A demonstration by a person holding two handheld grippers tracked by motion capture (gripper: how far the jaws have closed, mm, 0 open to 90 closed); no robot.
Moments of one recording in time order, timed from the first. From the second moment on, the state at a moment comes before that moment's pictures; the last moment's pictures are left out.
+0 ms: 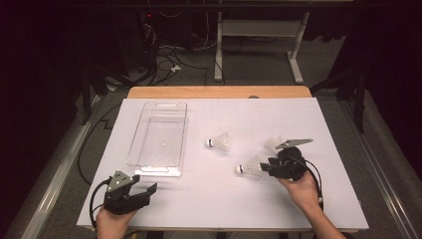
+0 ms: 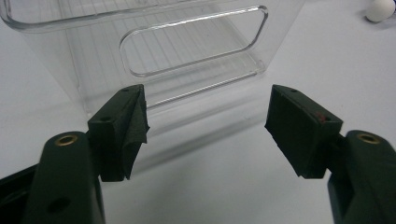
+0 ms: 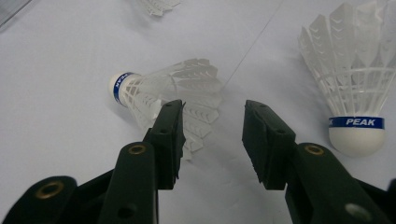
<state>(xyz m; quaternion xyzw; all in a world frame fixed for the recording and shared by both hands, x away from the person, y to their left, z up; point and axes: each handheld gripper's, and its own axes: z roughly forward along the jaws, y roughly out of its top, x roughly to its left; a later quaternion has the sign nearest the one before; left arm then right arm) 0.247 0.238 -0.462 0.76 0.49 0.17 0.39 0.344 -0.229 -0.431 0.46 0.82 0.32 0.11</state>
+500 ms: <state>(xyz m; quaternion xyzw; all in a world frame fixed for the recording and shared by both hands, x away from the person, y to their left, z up) 0.247 0.238 -0.462 0.76 0.49 0.17 0.39 0.328 -0.236 -0.426 0.45 0.82 0.34 0.12</state>
